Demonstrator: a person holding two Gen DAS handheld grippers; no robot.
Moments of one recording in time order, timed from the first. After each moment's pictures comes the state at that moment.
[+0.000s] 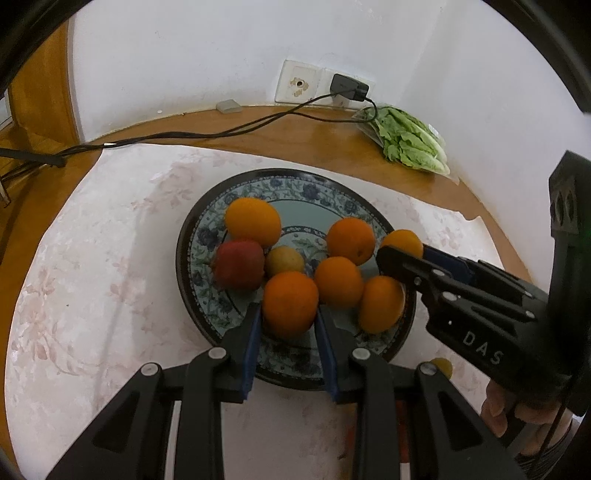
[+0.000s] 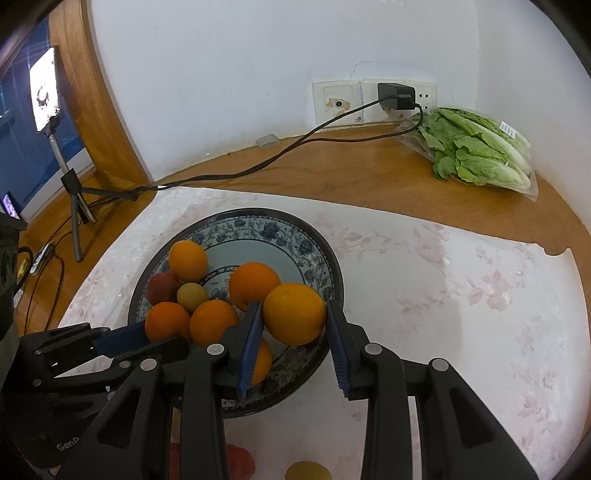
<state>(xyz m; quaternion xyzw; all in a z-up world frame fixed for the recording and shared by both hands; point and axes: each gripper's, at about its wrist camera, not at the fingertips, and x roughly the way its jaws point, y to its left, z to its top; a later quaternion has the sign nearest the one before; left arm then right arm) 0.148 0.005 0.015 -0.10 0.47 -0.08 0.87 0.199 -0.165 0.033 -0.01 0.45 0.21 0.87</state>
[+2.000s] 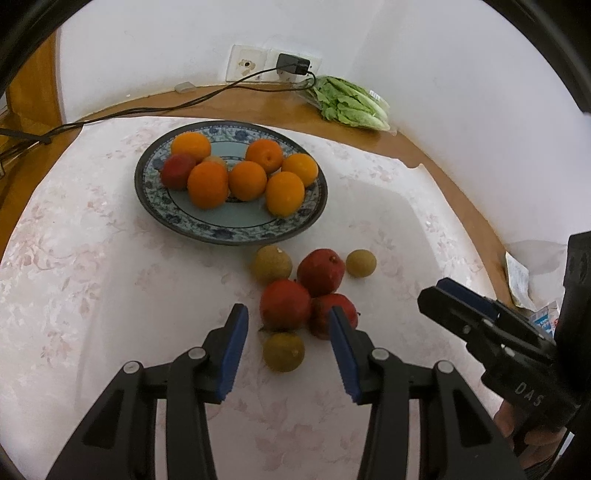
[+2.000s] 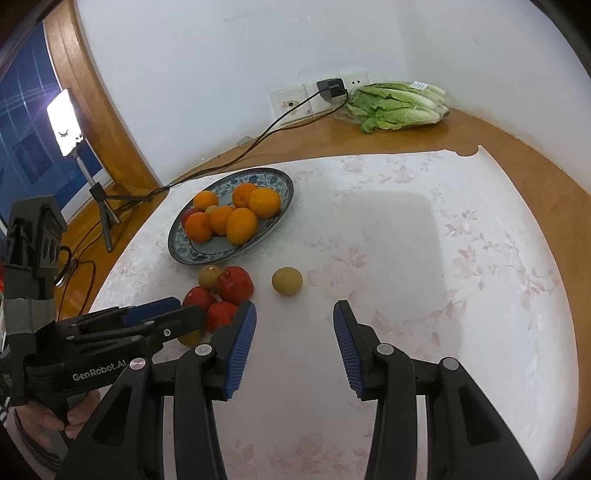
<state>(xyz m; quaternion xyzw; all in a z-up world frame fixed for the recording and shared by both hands) 0.062 -0.029 0.020 -0.09 0.48 -0.15 0.86 0.061 -0.241 0.055 0.08 0.45 0.16 0.88</state>
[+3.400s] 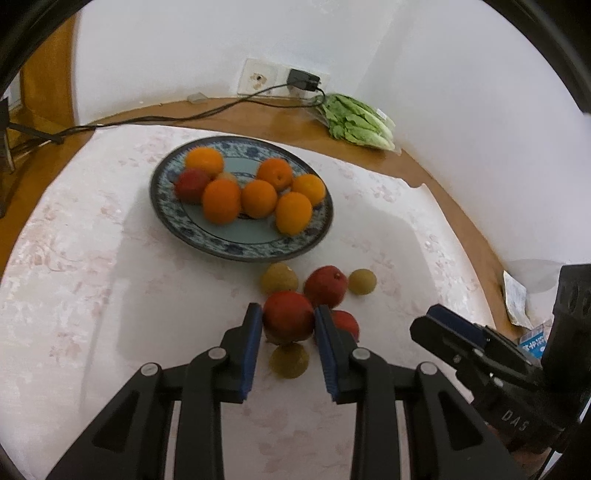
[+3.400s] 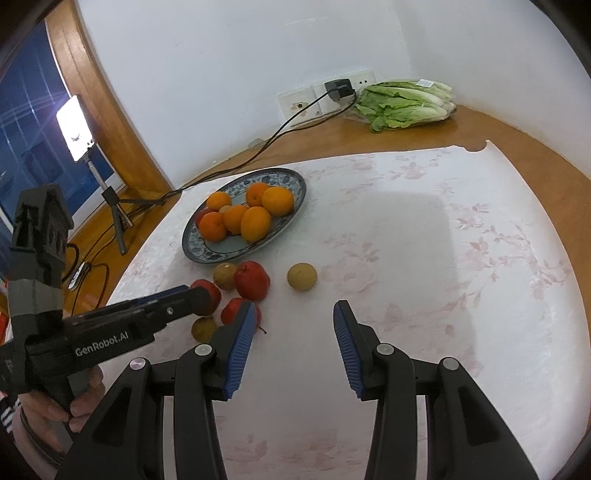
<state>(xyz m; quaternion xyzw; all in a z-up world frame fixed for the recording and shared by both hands) 0.061 -0.019 0.030 -0.11 0.46 -0.13 0.87 0.055 -0.238 0.052 0.10 0.44 0.18 0.87</state>
